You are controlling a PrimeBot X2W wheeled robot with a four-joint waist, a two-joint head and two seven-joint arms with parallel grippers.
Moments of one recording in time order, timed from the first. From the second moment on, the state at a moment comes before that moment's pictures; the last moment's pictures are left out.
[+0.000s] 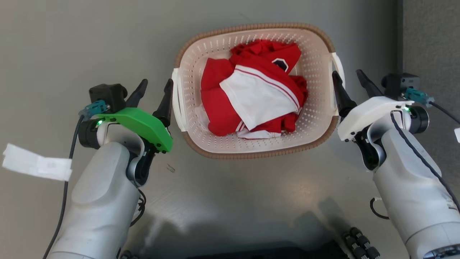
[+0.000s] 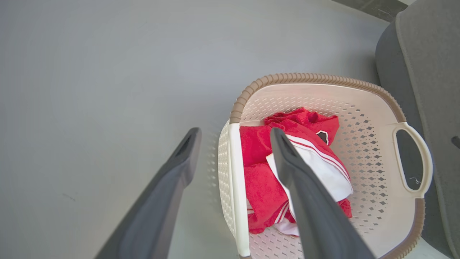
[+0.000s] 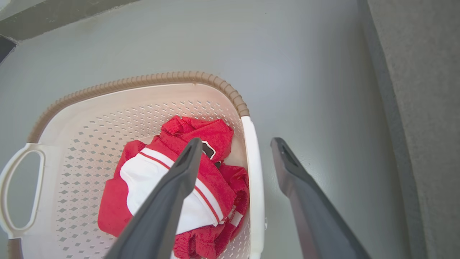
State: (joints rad) left arm -0.67 0.03 -0.41 0.70 -0.60 -0.12 -0.16; right arm -0.62 -0.10 0.19 0.80 0.30 0.11 -0.21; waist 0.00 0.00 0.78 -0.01
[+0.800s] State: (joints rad) left arm -0.83 0.03 -0.56 0.85 -0.73 -0.12 -0.07; right arm -0.83 -0.09 0.23 1.02 0.30 0.11 -0.19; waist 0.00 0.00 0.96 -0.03
